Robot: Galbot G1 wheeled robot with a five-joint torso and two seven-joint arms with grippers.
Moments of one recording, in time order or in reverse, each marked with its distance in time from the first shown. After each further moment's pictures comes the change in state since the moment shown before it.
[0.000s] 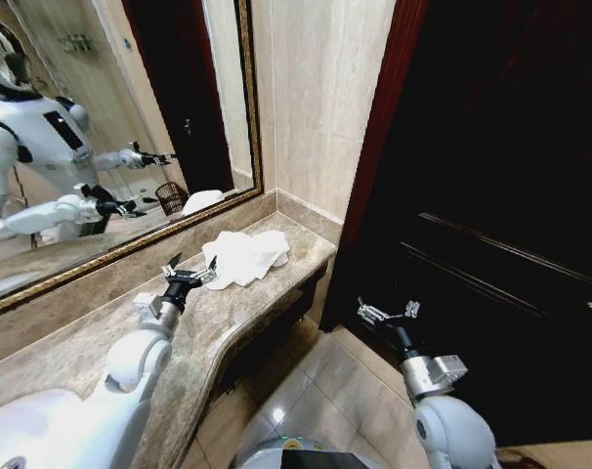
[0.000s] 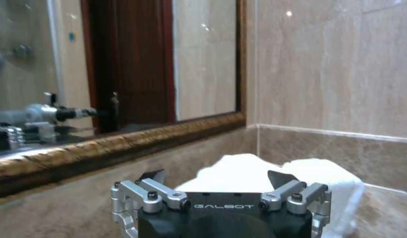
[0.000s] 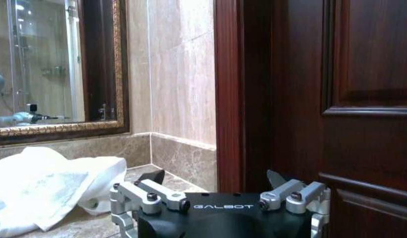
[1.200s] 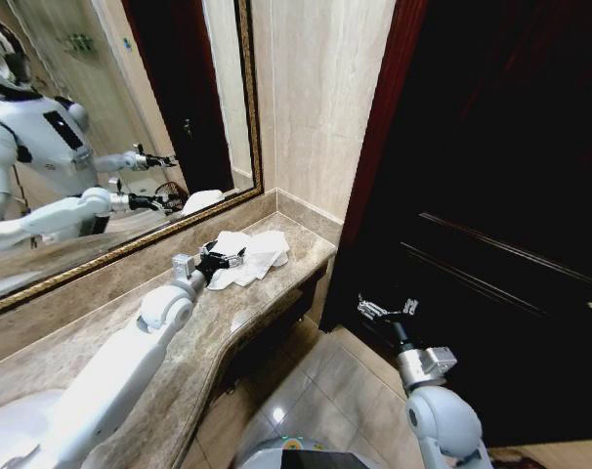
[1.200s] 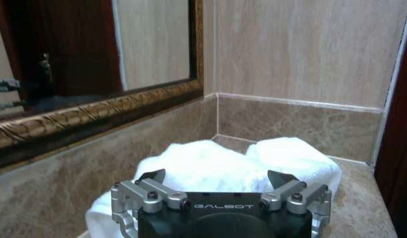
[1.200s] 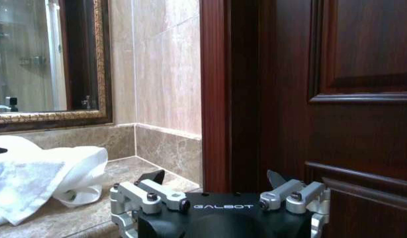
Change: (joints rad) left arm -0.364 0.193 0.321 0.212 -0.211 0.121 -0.048; right arm 0.044 -0.002 -0.001 -0.064 -0.011 -0.002 0.048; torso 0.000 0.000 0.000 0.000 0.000
